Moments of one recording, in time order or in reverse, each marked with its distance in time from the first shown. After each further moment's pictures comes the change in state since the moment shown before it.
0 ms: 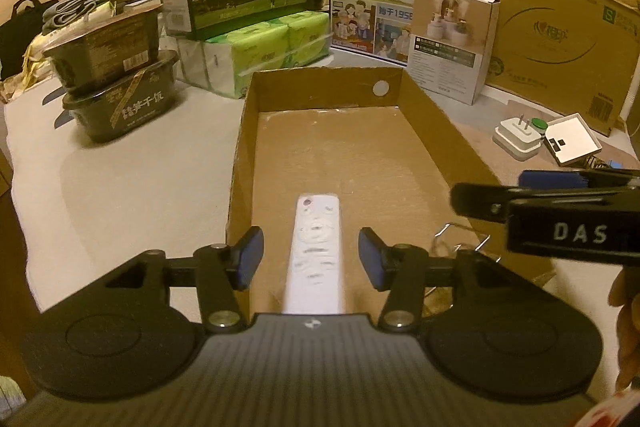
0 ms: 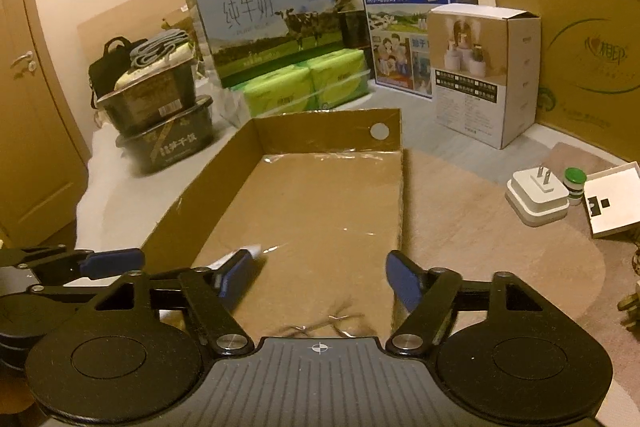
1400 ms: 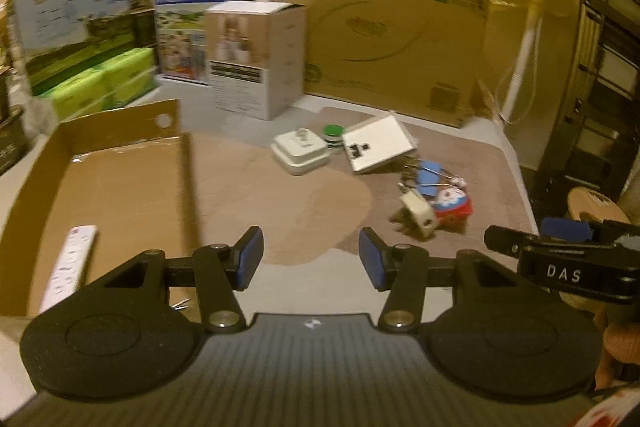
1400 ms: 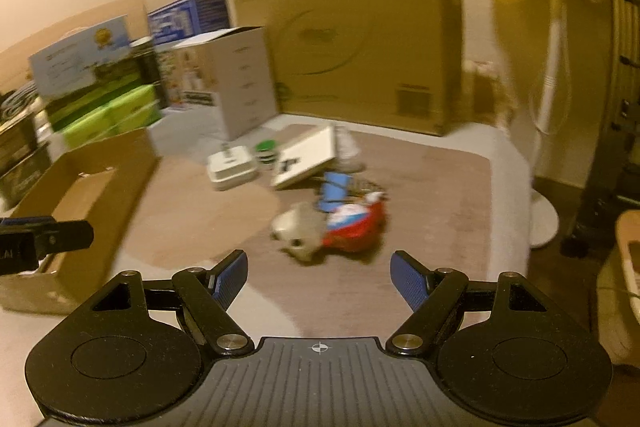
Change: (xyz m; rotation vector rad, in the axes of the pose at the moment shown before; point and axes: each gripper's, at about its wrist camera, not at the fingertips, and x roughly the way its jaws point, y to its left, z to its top) left arm -0.037 -0.217 0.005 0.127 -0.036 -0.264; right arm -0.175 -0.189 -0.067 0.185 -0.079 -0.402
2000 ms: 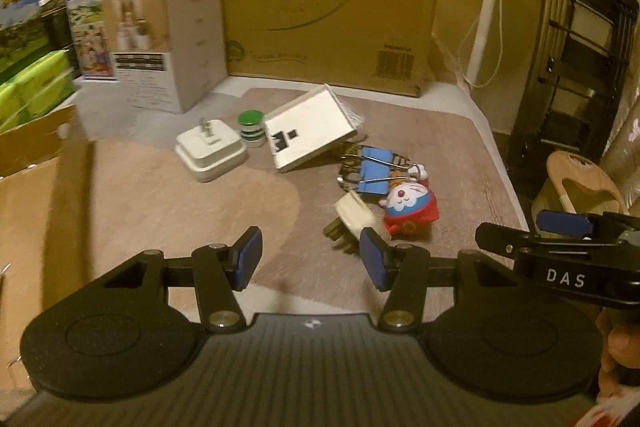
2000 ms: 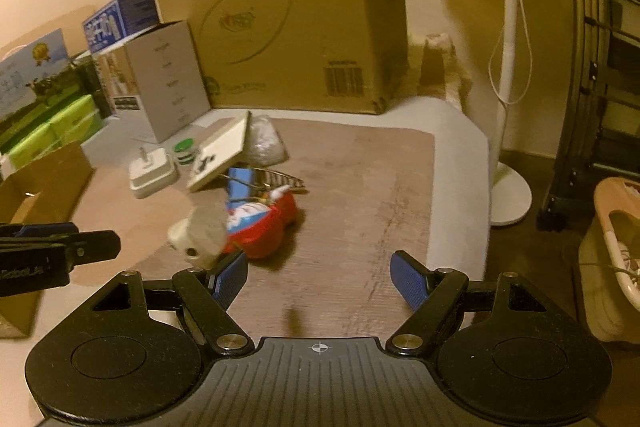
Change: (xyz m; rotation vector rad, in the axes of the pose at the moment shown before) left arm 0.092 -0.055 0.013 0.113 0.063 -0.106; right arm 0.037 -0.062 -0.001 0.083 0.037 -0.075
